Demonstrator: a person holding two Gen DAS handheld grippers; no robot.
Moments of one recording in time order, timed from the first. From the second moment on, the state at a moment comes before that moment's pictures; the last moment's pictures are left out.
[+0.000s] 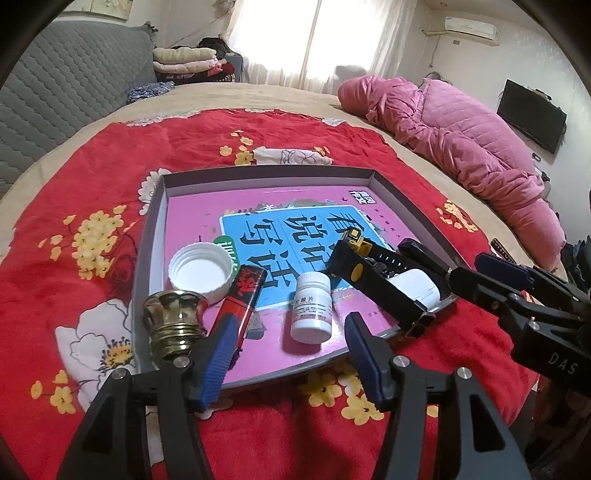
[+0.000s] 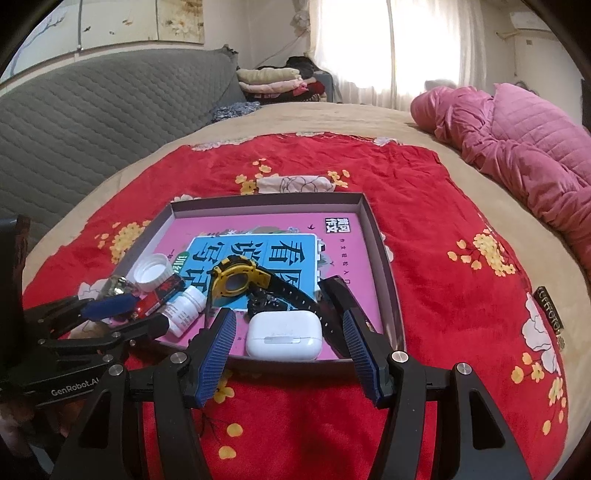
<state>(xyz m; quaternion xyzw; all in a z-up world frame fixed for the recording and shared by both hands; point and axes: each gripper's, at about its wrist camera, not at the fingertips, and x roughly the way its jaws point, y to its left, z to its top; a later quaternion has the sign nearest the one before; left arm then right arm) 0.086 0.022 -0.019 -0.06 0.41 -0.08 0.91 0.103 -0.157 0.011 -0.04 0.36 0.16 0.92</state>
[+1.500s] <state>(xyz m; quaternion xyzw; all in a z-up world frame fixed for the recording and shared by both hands) 0.032 0.008 0.014 -0.06 0.45 -0.01 0.89 0.032 -0.163 0.036 -0.04 0.35 0.14 0.93</state>
